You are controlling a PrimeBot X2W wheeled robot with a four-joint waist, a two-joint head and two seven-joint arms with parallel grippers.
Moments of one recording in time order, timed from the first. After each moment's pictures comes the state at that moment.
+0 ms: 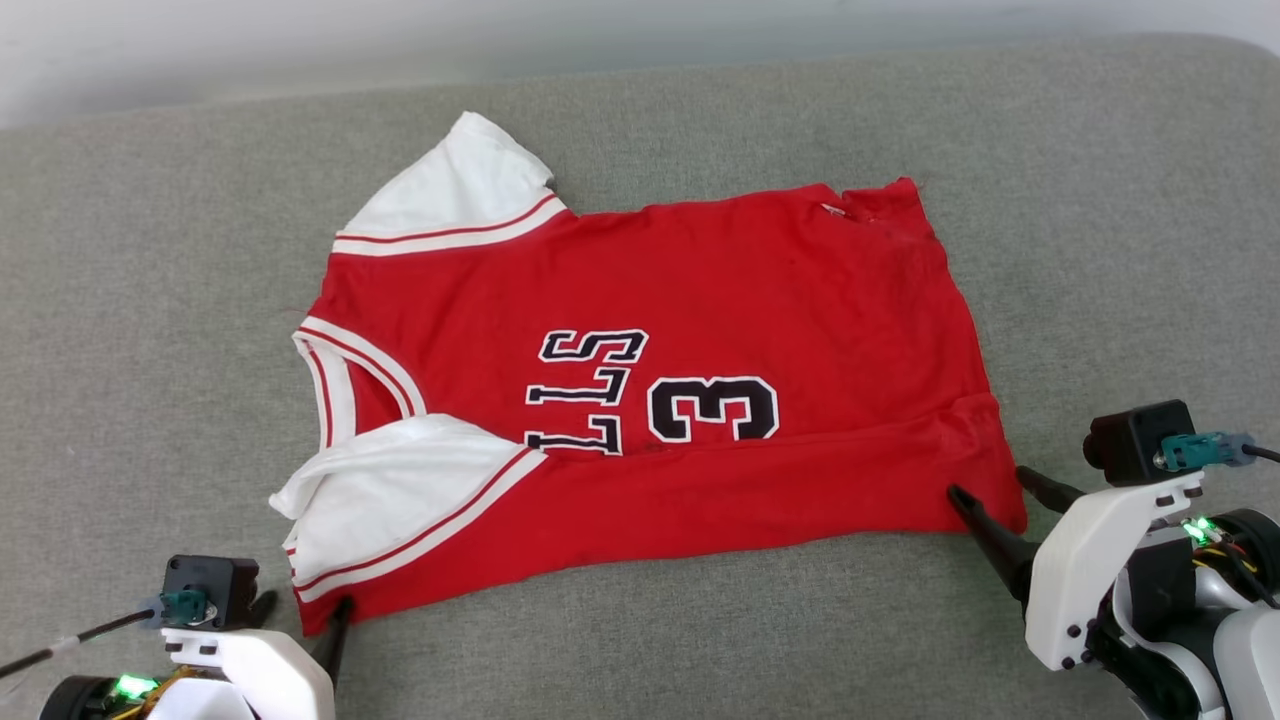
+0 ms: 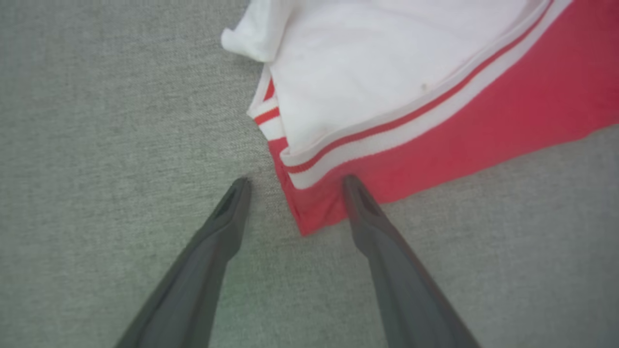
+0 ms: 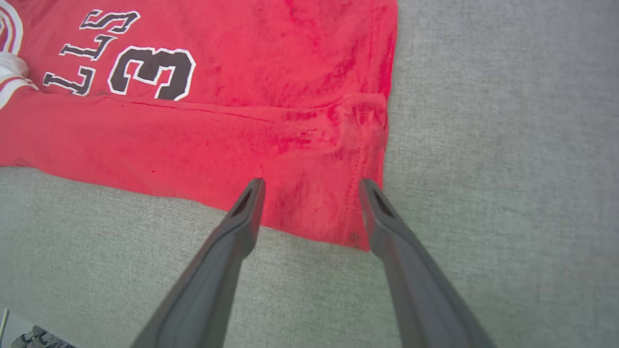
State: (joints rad) left arm -0.01 0.72 -0.47 -0.07 -0.72 0.33 0.26; right arm -0.14 -0.28 0.11 -0.05 0.41 0.13 0.63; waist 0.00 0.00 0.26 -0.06
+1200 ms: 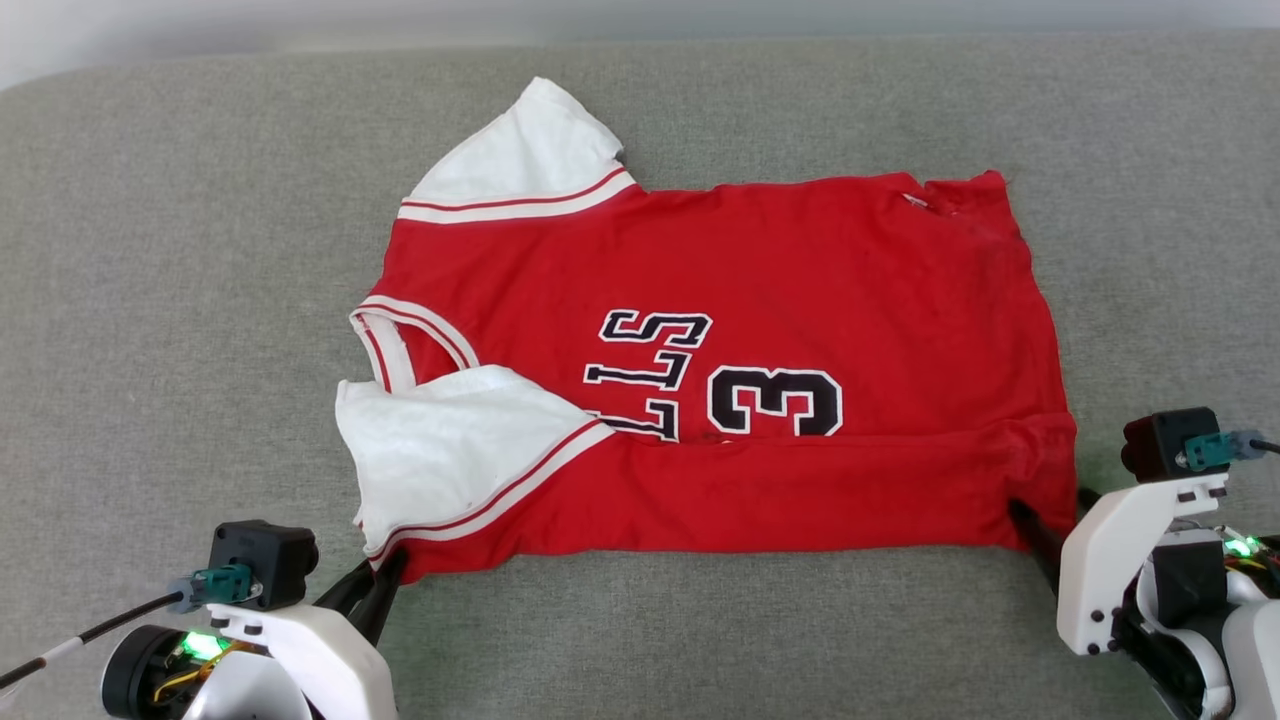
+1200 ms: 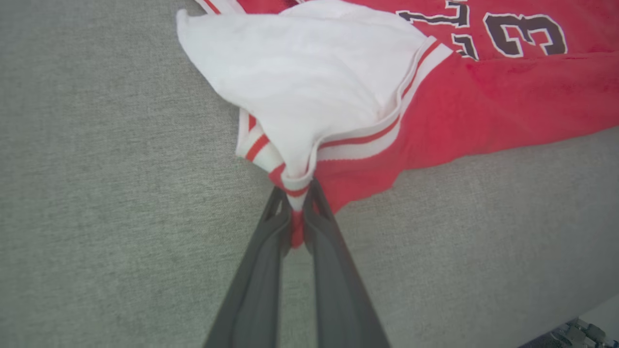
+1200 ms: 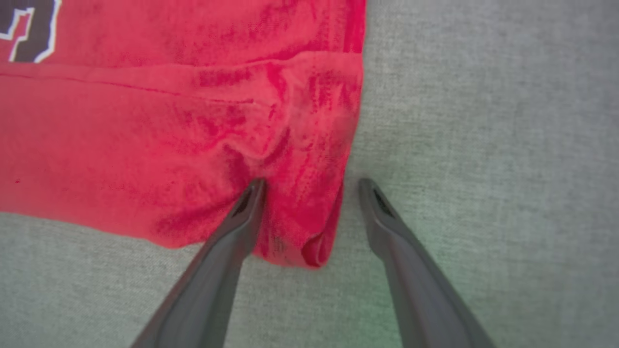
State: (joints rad) left arm -0.04 0.70 -0.49 -0.26 -0.75 0.26 0.25; right arm -0.16 -0.24 0.03 0.10 0.28 0.13 0.65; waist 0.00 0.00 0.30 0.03
